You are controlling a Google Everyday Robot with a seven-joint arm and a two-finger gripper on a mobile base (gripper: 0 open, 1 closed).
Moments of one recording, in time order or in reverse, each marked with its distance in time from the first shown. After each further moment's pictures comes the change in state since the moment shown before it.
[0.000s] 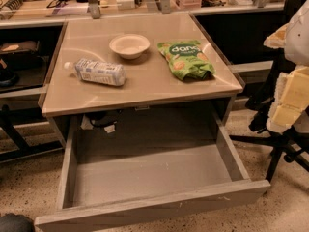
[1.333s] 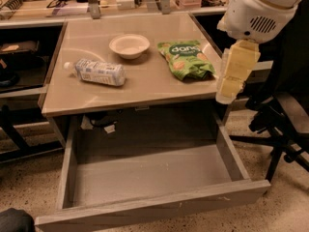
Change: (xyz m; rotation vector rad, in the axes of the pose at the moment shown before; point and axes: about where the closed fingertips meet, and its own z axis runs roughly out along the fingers) arm -0.087 -0.033 0.018 -0.022 -0.037 -0.074
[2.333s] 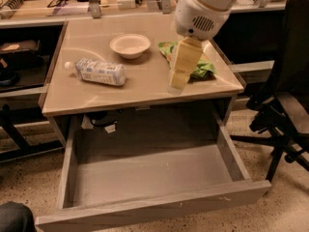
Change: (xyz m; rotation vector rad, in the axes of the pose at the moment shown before) arm -0.086 -0.016 0.040 -0.054 -0.127 -0.072
